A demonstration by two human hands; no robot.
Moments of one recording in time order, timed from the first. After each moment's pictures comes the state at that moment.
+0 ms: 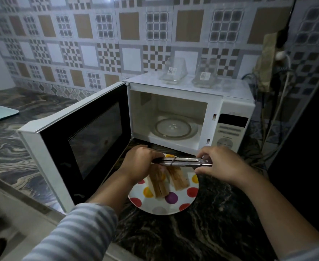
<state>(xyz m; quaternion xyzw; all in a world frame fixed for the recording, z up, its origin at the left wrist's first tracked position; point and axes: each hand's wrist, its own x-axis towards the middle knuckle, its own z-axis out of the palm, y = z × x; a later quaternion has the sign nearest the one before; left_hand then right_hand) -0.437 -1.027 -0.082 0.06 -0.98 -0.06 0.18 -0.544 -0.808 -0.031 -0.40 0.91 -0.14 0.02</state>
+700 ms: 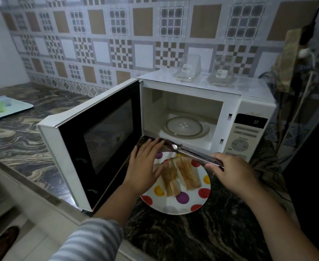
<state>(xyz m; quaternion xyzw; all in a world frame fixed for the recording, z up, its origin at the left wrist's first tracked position) -0.414 -1.033 -0.122 0.16 -0.95 -0.12 0.25 -0.545 -0.818 -0.075 -0.35 0.91 -0.20 -0.07</state>
